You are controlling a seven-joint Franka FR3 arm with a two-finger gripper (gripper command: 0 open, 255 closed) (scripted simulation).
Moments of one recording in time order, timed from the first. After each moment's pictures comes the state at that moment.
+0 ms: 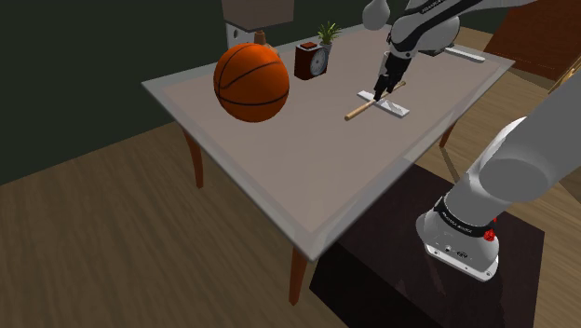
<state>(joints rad) -0.07 -0.14 -0.53 -2.43 -0.06 2.38 -0.48</state>
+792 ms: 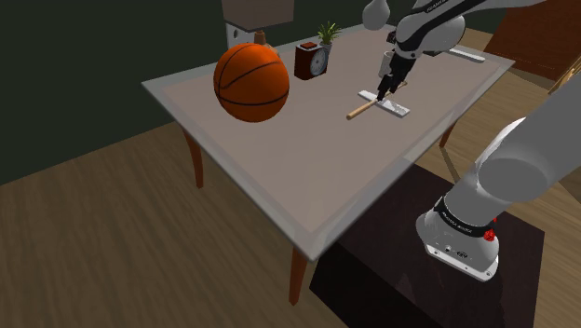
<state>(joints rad) -0.08 -0.15 -0.55 -2.45 -0.04 2.40 -0.53</state>
